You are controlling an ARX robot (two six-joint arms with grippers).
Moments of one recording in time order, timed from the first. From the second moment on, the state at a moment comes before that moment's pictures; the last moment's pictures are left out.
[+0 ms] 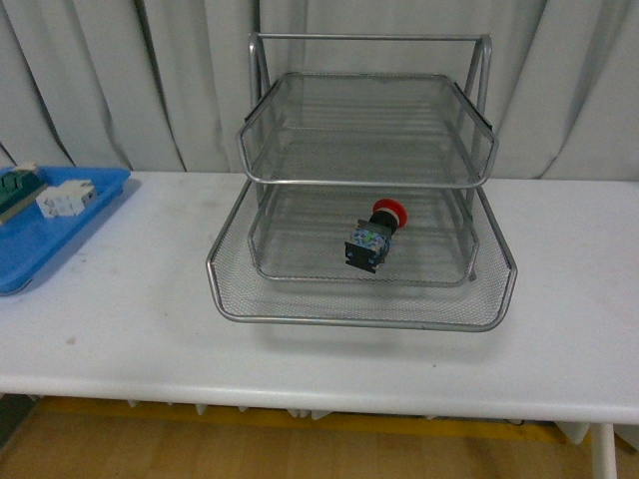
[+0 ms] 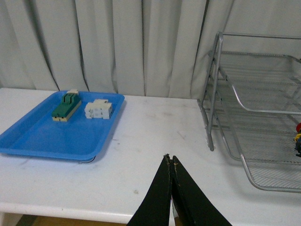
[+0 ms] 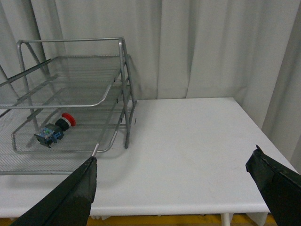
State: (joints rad) left arm 0.01 0.53 0.01 0.51 -0.02 -0.01; right arm 0.00 0.00 0.01 0.00 0.00 0.01
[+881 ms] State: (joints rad) left arm 0.00 0.17 0.01 0.17 0.00 -0.01; right arm 0.00 0.00 0.01 0.00 0.00 0.01
